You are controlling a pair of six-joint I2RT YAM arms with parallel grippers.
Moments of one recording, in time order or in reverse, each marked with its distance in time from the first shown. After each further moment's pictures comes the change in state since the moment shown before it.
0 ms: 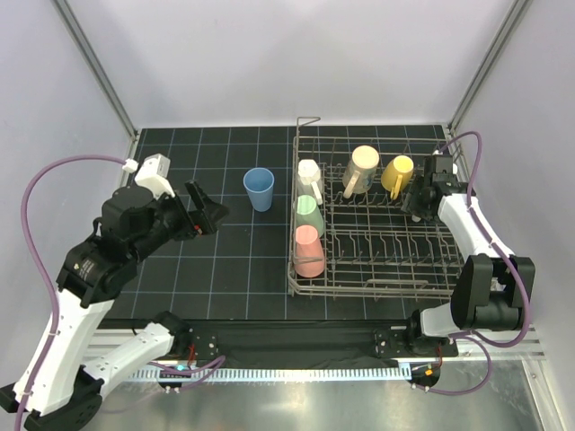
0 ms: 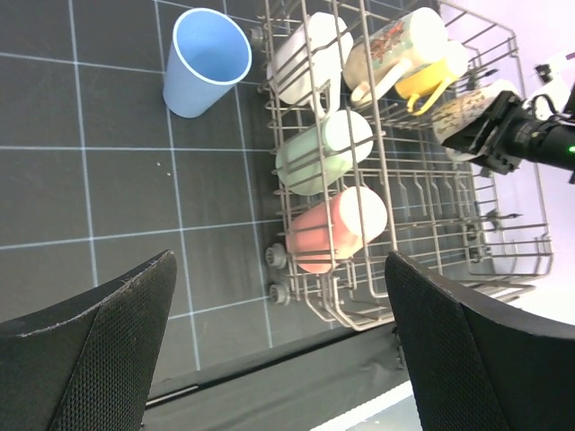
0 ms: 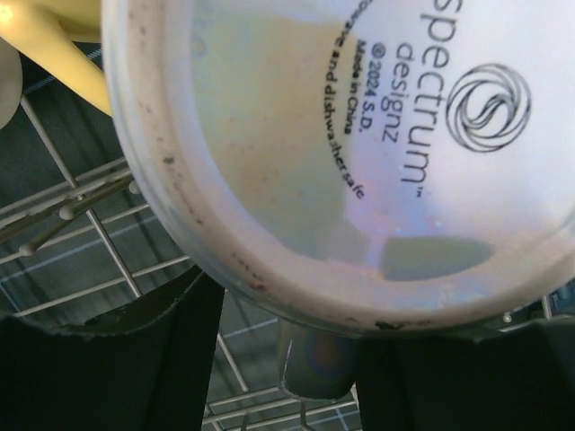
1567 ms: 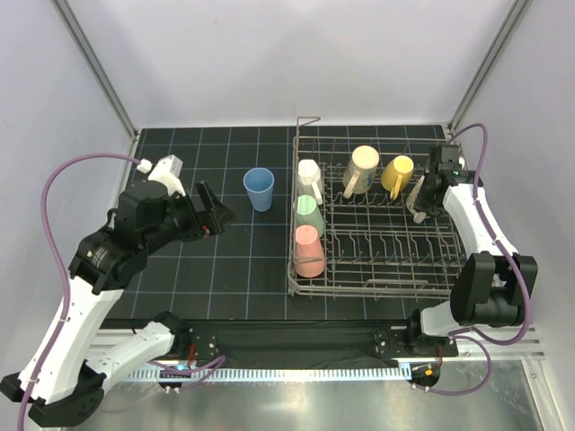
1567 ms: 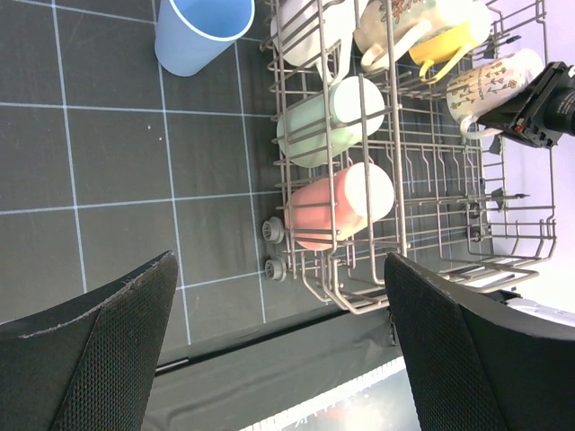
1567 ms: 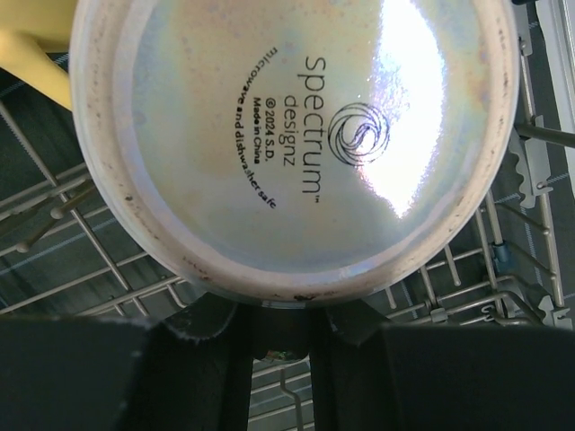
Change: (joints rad) left arm 0.000 0.042 -0.014 -0.037 0.048 -0.046; right arm -0.010 0.026 0.133 -0.170 0.042 -0.012
